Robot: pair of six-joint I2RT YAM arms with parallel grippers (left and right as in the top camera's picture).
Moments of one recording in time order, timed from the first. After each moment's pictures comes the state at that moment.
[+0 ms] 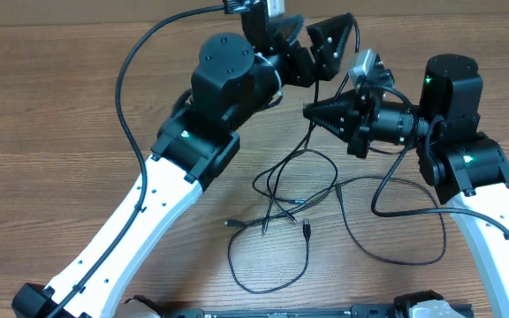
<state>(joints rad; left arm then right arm) -0.59 1.52 1.51 -0.03 0.16 -0.70 0.17 1.27 1.23 -0.40 -1.03 -0.15</state>
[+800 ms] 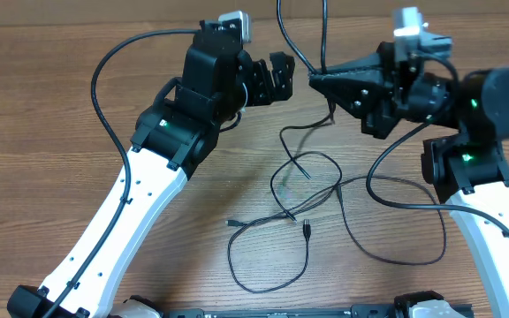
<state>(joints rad) -0.49 1.52 1.53 -0.53 0.08 -0.58 0.16 1.27 1.22 0.62 -1.19 0.67</state>
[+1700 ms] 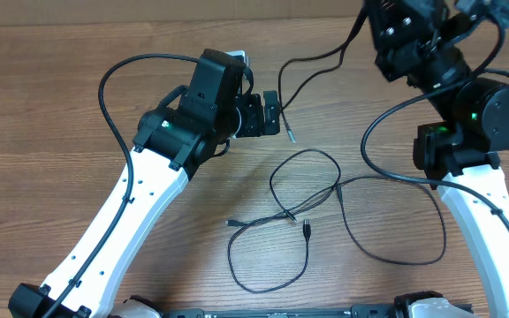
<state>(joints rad) -0.49 1.52 1.50 -0.81 0.08 -0.52 0.15 1.35 1.22 0.89 -0.58 0.88</state>
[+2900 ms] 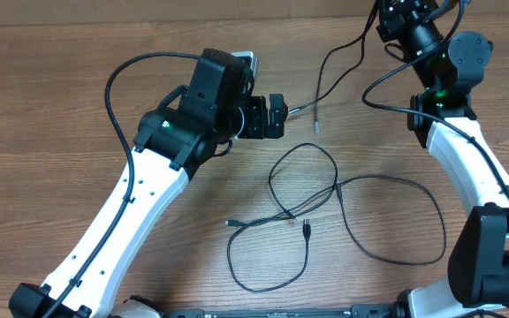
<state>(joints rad) -0.49 1.52 1.50 -0.79 0.16 -0.46 0.00 1.71 1.22 0.79 -0.44 0.71</state>
